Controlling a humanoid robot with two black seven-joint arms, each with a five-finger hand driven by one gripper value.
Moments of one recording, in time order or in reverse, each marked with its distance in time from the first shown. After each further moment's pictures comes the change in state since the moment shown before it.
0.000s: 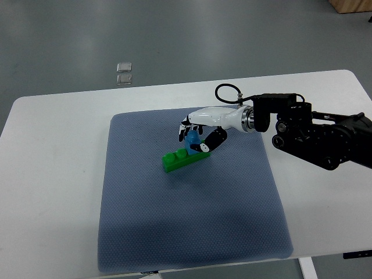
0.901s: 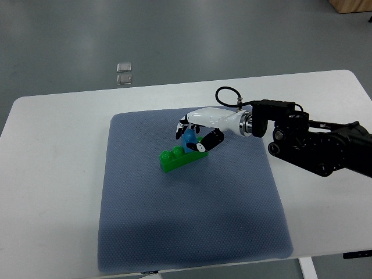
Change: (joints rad) left arm 0.001 0.000 0.000 0.000 0.000 0.000 0.000; right arm -0.035 0.027 0.000 -0.021 0.000 -0.103 0.006
